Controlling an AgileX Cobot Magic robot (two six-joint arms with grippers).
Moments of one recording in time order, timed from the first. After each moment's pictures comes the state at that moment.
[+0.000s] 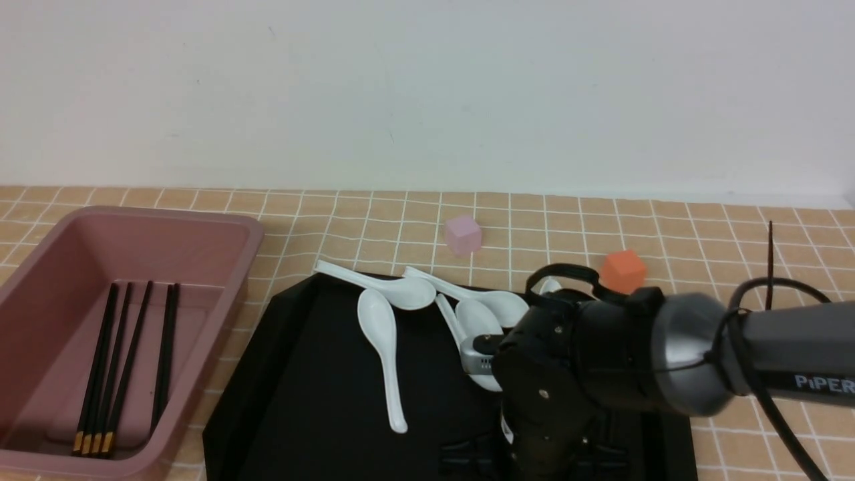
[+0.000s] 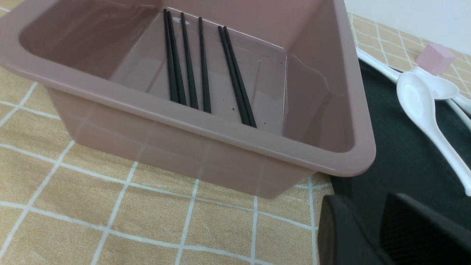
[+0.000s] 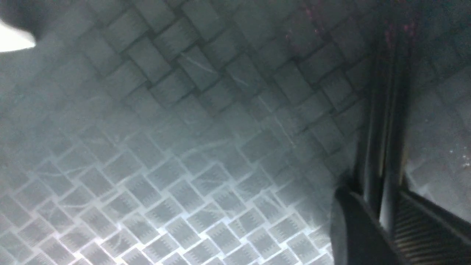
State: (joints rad) right arm 0.80 1.91 -1.14 -0.07 0.78 0.97; left arm -0.06 -0.01 0.03 -0.06 0.38 -0.28
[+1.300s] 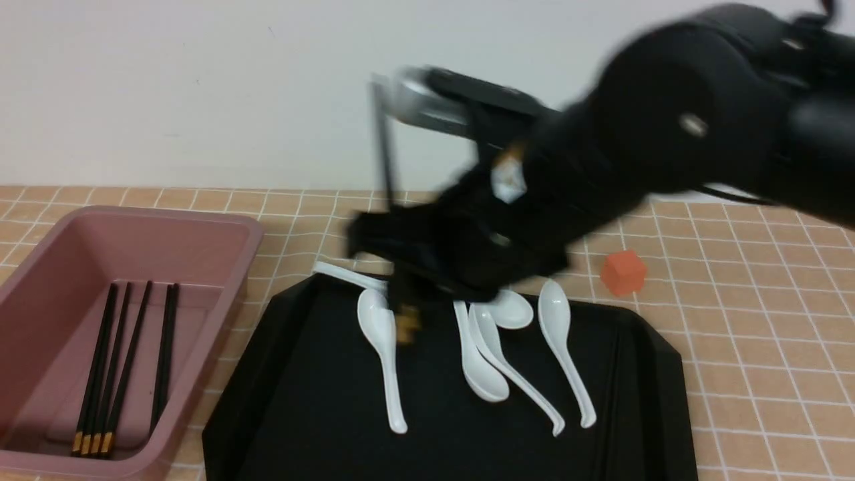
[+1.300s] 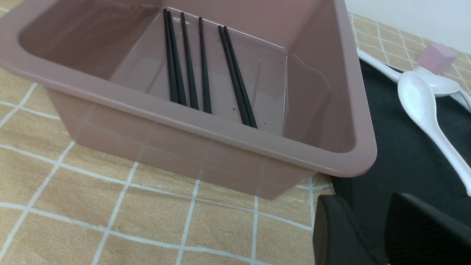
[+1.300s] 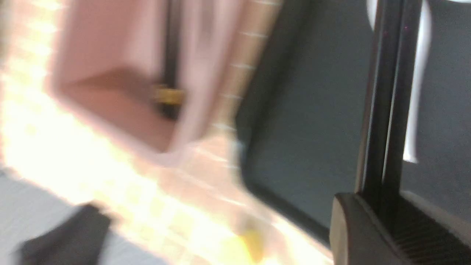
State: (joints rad) right arm 0.80 1.66 -1.55 0.28 0.82 0.48; left arm -0.06 -0.01 0.03 -0.06 0.38 -0.28
